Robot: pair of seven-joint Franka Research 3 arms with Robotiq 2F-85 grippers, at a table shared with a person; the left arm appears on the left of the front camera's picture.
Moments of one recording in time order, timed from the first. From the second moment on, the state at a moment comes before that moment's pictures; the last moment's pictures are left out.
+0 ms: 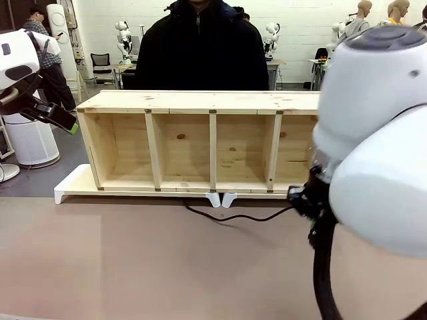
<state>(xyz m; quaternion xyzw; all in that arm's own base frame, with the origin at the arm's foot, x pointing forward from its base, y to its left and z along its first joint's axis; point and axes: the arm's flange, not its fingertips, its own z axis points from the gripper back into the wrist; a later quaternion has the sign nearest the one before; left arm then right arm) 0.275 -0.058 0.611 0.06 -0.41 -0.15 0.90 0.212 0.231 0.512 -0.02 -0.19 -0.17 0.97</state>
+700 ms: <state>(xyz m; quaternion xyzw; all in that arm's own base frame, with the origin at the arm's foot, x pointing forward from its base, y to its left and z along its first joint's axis) 0.275 -0.058 0.611 0.06 -0.41 -0.15 0.90 0.275 0.134 0.541 -0.03 -0.22 -0.21 0.95</state>
